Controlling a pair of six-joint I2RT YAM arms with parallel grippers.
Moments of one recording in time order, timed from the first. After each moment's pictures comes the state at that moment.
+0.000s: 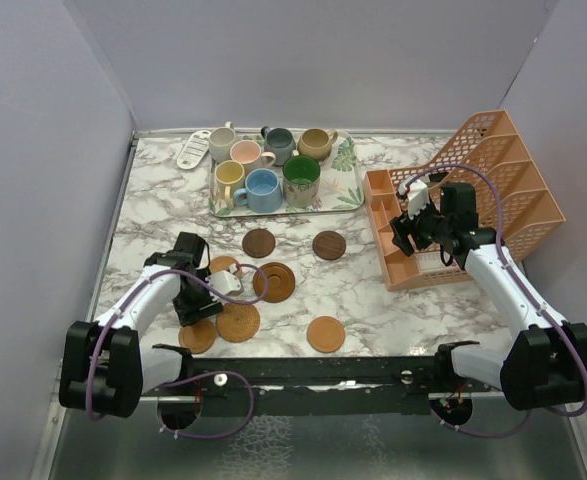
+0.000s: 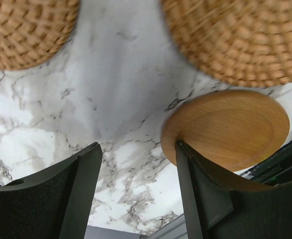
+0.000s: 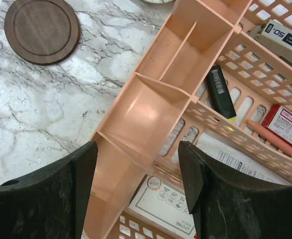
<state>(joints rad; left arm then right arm) -0.19 1.17 0.59 -0.89 0.06 1.00 0.11 1.19 0.84 -0.39 -0.35 -0.49</state>
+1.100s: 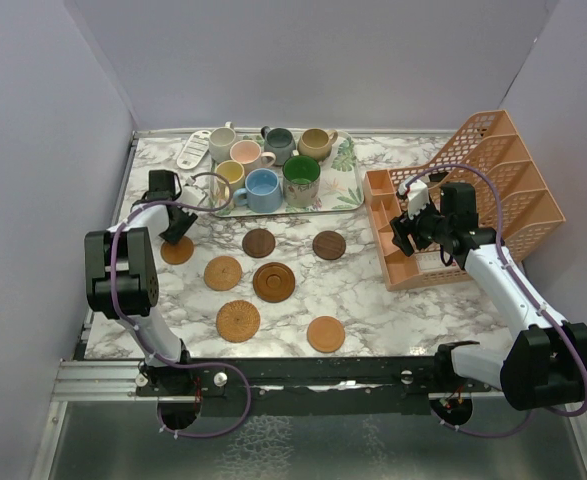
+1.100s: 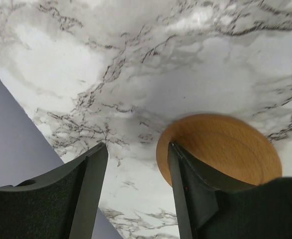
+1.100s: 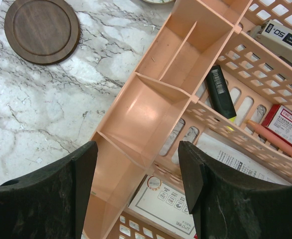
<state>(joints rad) 0.10 1.75 1.06 -0.38 -0.11 0.72 0.11 1.19 0.84 -0.39 -0.35 -0.49</state>
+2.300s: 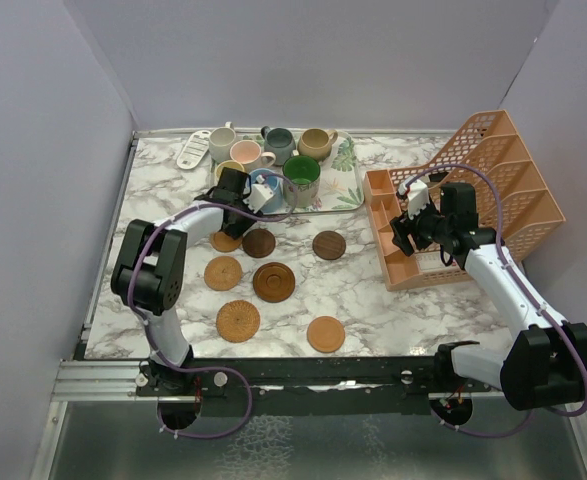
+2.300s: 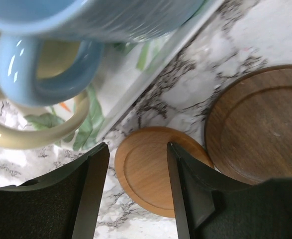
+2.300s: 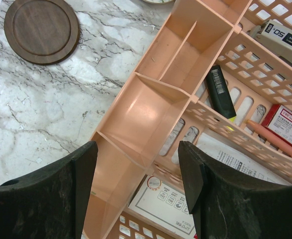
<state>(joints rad) -0.33 1.82 1.13 -0.31 -0.04 0.56 0.11 1.19 0.84 -0.39 -0.35 -0.49</state>
